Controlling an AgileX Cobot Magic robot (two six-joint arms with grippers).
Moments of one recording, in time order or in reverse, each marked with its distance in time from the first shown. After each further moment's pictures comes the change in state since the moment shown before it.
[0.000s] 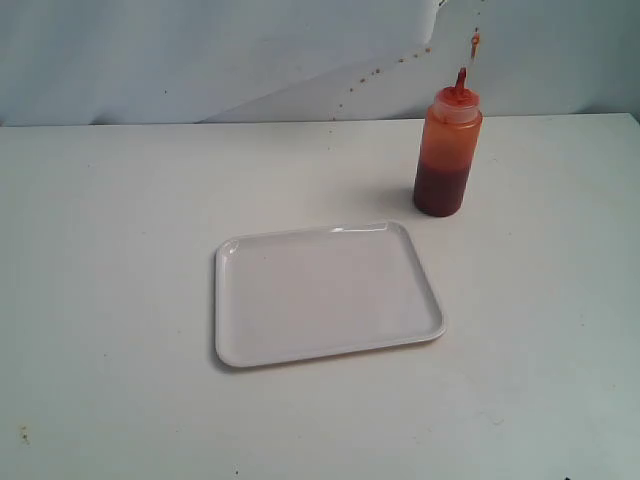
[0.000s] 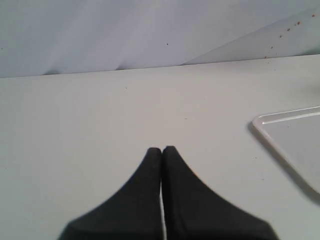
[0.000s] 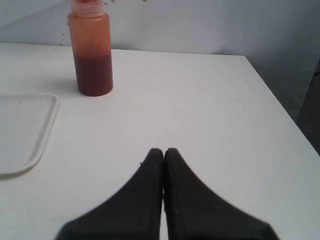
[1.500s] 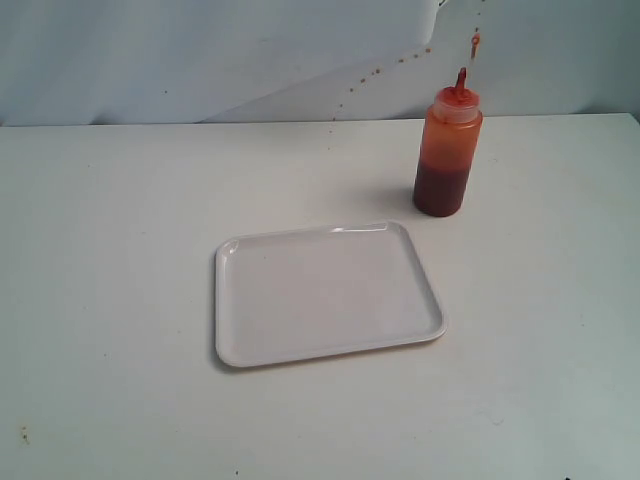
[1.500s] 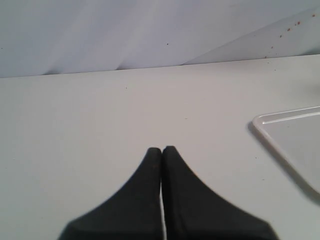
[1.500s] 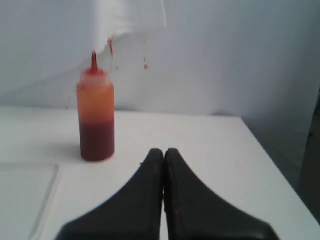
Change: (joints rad) left arm 0.000 0.000 0.000 0.000 0.000 0.000; right arm 0.000 0.000 0.000 0.012 -0.239 0.000
